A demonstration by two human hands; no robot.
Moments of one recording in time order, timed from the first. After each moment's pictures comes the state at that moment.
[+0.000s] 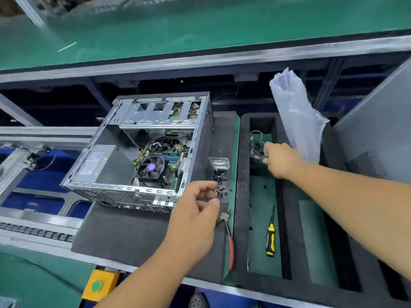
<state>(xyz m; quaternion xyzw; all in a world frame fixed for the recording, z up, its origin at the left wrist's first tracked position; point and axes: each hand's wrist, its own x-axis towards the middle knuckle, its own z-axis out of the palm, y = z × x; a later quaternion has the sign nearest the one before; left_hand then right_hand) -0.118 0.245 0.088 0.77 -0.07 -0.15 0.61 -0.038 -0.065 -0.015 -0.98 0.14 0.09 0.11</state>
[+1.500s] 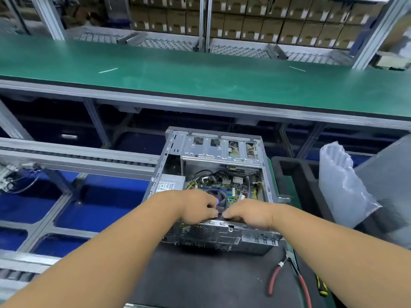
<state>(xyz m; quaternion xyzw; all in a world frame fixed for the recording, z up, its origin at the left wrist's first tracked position) 0.126 0.426 0.124 0.83 -0.46 -0.31 0.06 0.024 0.245 0.116 -0.93 0.01 0.29 0.24</state>
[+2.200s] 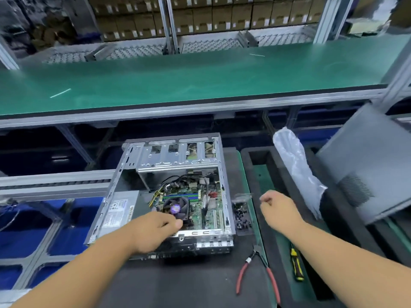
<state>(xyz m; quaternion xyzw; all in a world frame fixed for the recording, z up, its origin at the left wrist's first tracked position) 0.103 0.416 0.087 0.86 -0.39 -0.29 0.13 -0.073 0.083 0.032 -0.85 0.38 -0.03 0.35</state>
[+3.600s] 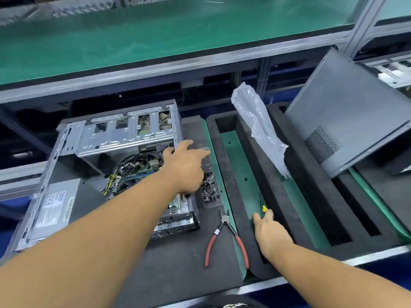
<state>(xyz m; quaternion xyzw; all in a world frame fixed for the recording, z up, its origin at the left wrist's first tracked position) 0.060 0.208 0.082 0.88 -0.43 -0.18 0.05 -0.187 0.109 -0.083 -0.91 0.33 0.24 0.07</state>
